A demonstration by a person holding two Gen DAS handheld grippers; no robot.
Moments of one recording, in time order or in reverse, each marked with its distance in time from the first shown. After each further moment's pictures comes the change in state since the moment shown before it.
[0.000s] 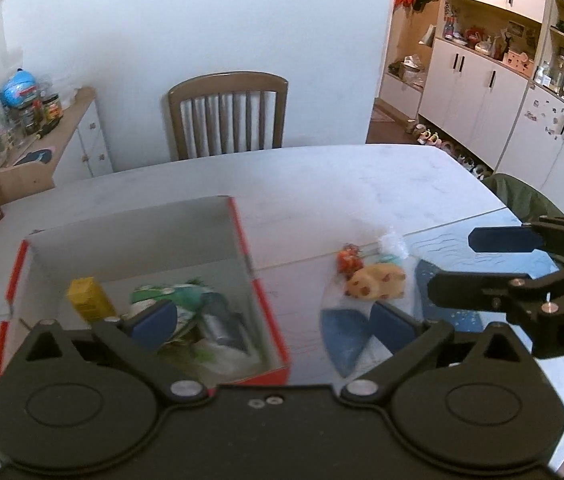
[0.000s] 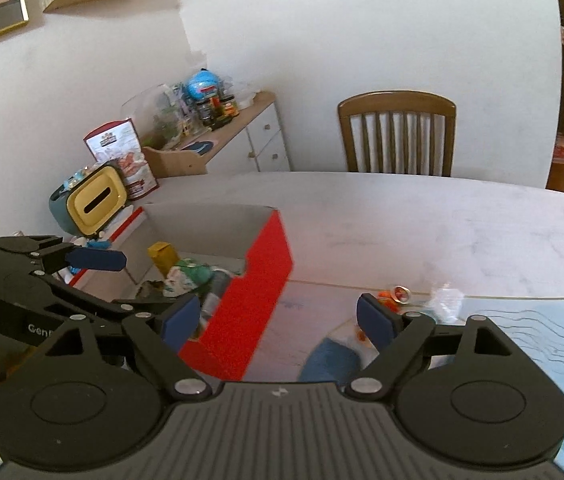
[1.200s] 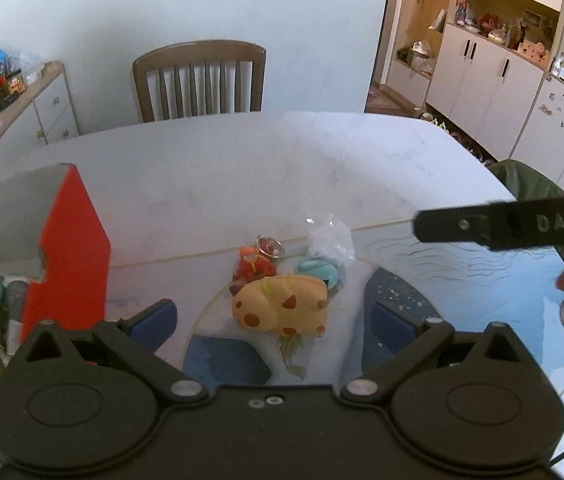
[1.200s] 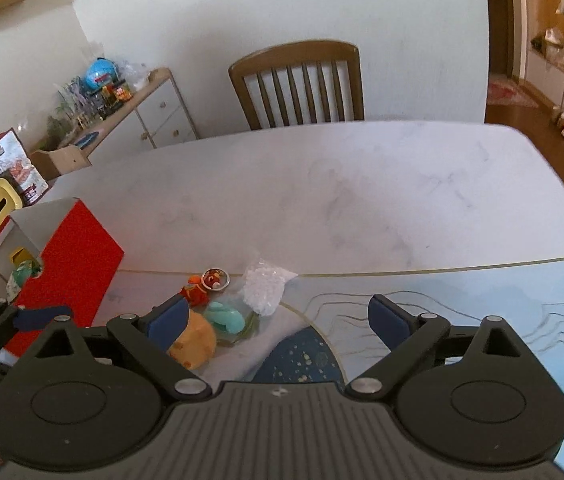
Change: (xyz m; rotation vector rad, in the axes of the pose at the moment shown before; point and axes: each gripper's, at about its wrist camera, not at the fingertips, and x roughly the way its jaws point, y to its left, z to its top) left arm 0.130 -0.115 -0.001 -0.053 0.053 0.027; right arm 0.060 -0.190 -0.008 0.148 0.100 -0.122
